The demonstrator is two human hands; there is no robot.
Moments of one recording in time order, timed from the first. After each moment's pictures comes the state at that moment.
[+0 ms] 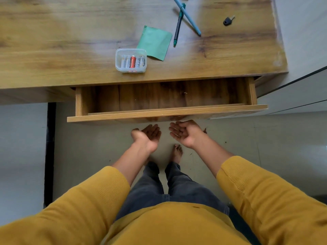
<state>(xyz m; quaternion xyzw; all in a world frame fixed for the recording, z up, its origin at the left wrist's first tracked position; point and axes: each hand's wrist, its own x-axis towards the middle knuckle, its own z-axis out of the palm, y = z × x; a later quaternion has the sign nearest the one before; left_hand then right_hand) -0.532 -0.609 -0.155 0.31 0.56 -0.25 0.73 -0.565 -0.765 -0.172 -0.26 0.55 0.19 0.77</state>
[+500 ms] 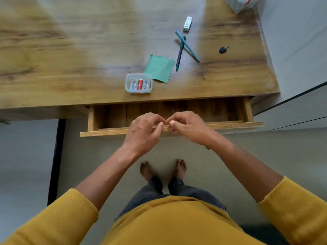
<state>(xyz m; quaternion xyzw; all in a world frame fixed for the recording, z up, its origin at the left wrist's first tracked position) -0.492 -0.584 -0.042 0.92 -0.24 -0.12 0.29 -0.534 -0.781 -0.028 -0.83 0.09 0.23 0.50</state>
